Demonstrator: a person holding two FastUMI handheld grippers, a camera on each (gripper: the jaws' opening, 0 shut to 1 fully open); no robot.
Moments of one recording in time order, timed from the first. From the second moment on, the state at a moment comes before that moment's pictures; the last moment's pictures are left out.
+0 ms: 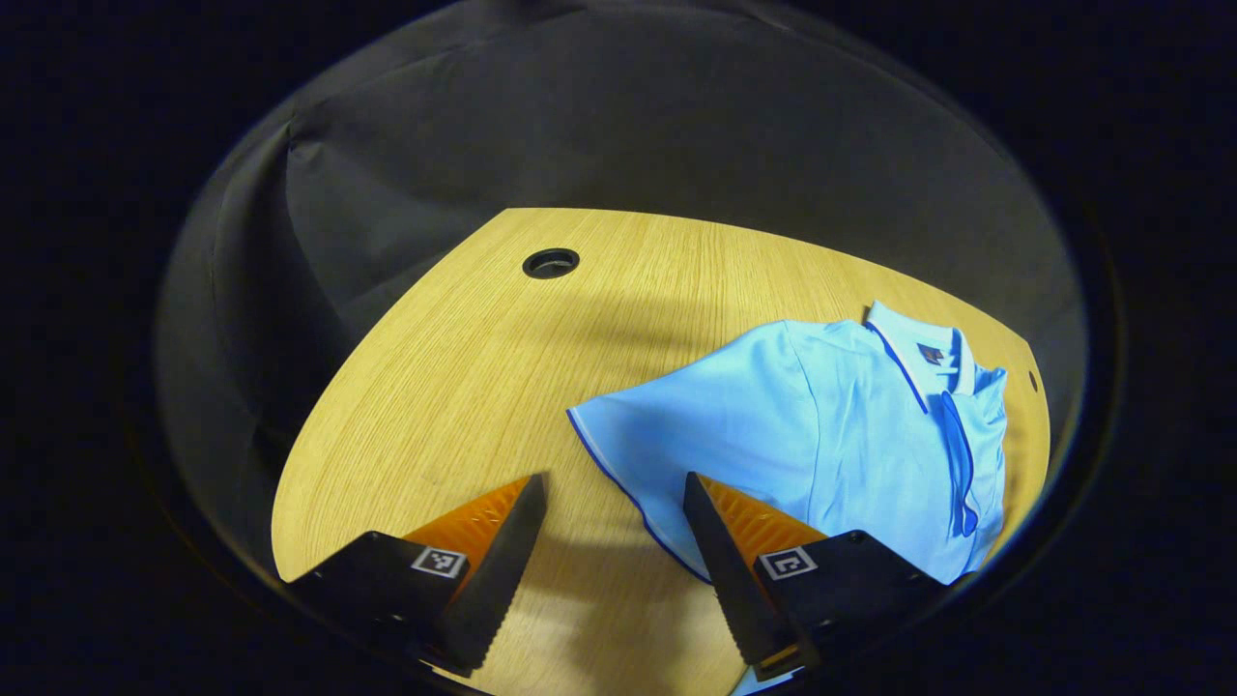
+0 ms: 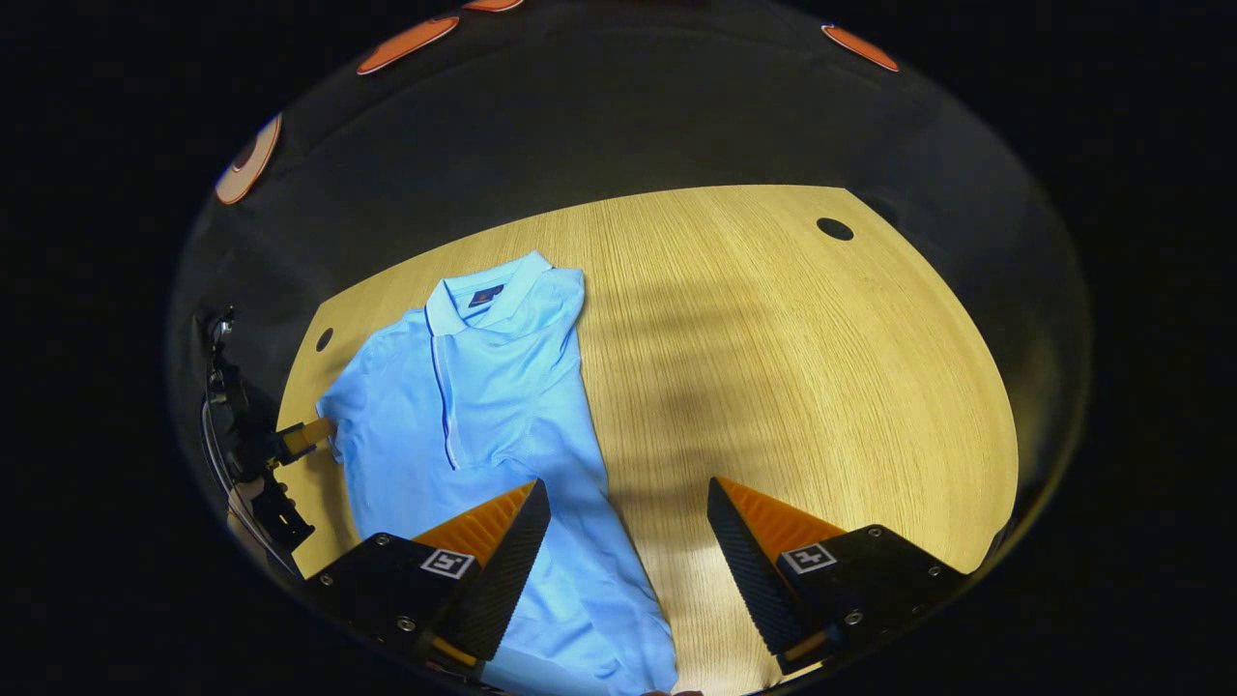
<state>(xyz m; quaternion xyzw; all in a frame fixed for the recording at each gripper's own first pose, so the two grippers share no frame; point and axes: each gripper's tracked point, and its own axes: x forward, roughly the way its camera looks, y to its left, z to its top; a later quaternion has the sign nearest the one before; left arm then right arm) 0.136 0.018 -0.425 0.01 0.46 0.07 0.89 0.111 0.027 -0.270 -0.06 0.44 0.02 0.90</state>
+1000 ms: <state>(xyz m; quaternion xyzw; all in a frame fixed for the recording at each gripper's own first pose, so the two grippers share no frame) 0.162 -0.084 -0.359 -0.09 0.39 -0.06 0.91 0.099 0.020 -0.256 -0.04 0.42 0.03 0.91</state>
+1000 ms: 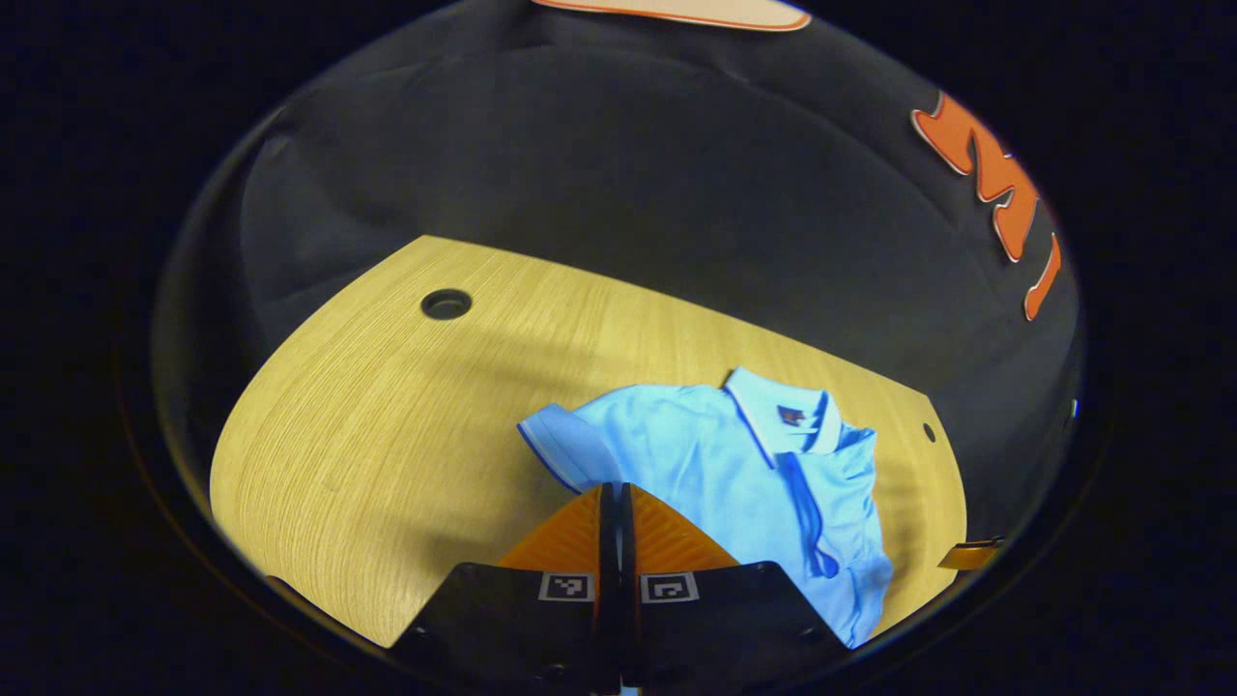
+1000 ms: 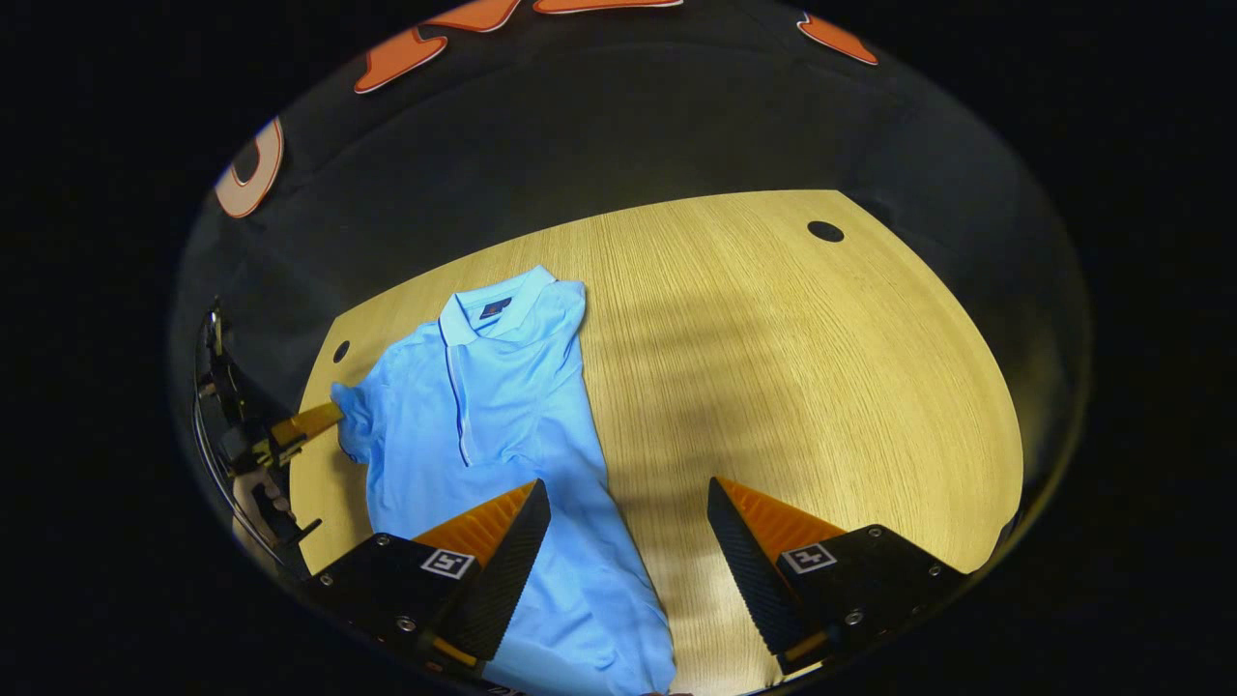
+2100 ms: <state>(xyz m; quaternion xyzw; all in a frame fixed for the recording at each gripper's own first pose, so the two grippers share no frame) 0.127 -0.336 -0.355 -0.03 0.44 -0.21 0.87 0.080 -0.039 -0.245 -0.01 0.41 0.02 0.91</state>
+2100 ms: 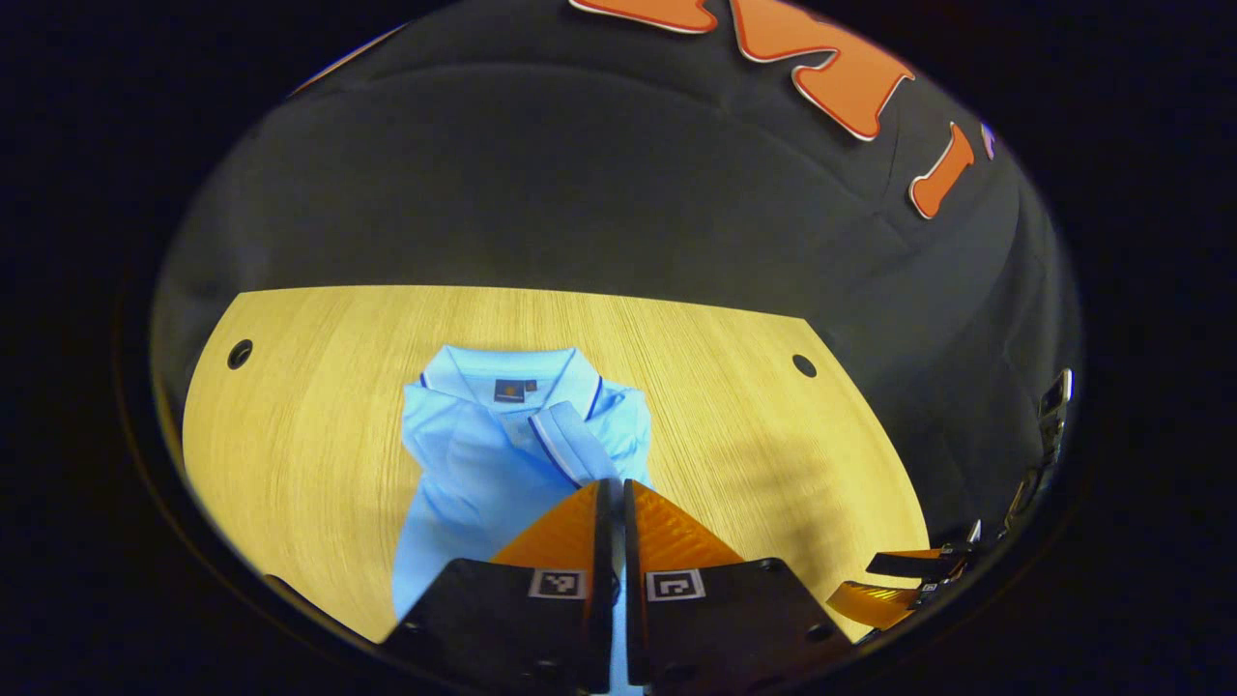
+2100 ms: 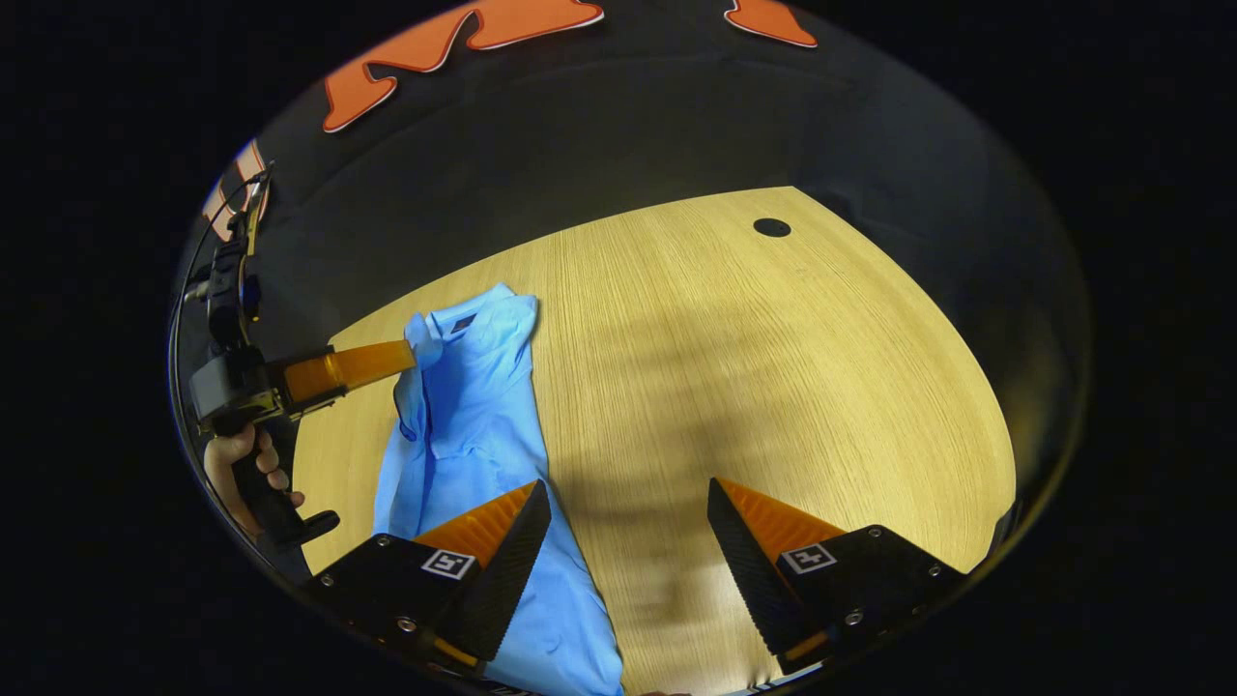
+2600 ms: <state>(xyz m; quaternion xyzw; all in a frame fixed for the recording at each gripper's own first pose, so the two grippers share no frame) 0.099 -0.274 -0.342 0.05 0.43 -0.18 0.88 0.069 -0.028 -0.253 -0.03 0.42 0.03 0.91</state>
